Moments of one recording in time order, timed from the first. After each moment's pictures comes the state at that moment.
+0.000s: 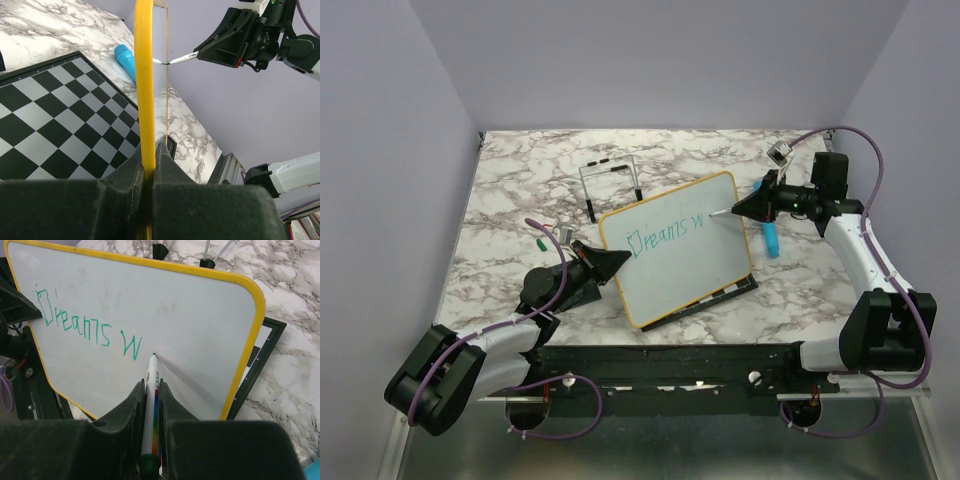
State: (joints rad) left arm -0.53 1.09 0.12 1.14 0.29 -0.81; right arm -0.04 1.38 1.07 -0.35 -1.07 -0.21
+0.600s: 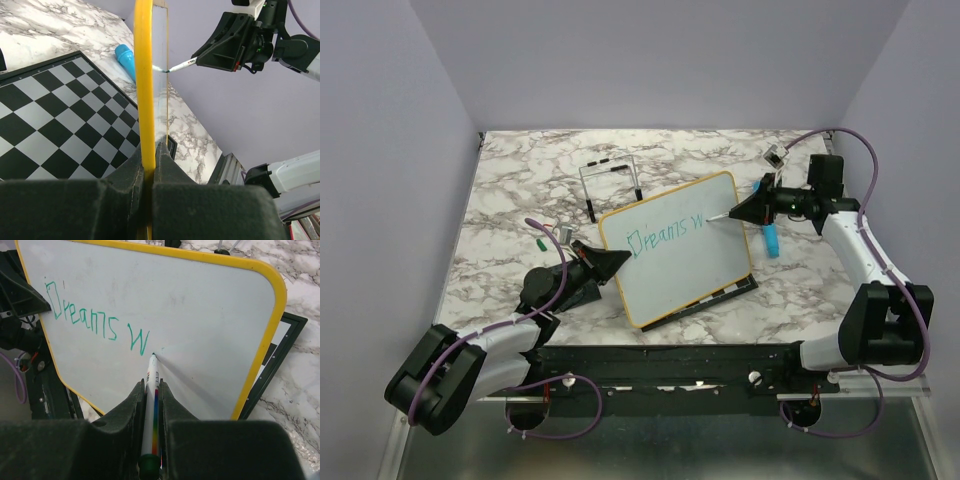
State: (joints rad) left arm -0.53 1.09 0.12 1.14 0.29 -0.81; right arm -0.04 1.41 1.07 -0.39 -1.11 -0.24
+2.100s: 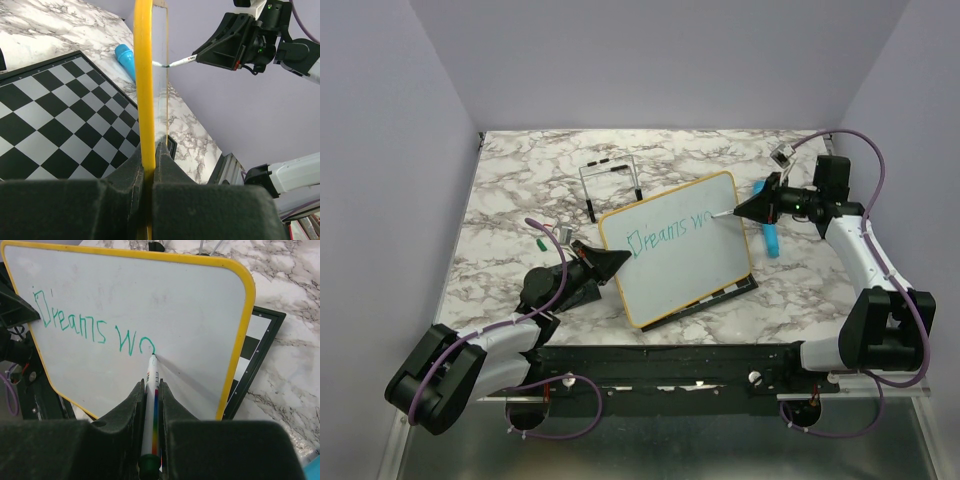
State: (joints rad) left arm -0.53 1.09 0.12 1.14 0.29 -0.81; right arm -0.07 1.39 1.04 -0.32 -1.07 -0.17
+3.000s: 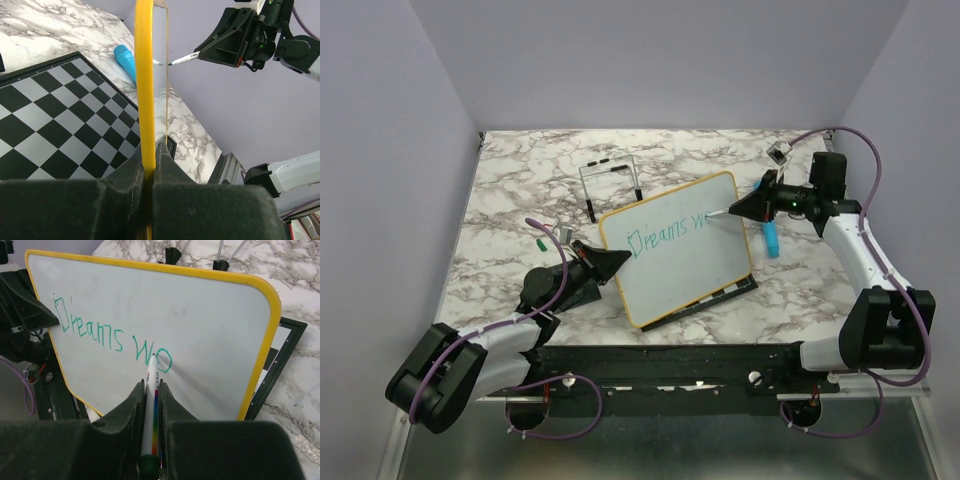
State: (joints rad) left arm -0.53 1.10 0.12 1.15 0.30 -0.81; right arm -0.04 1.40 1.06 -0.32 -1.11 -0.13
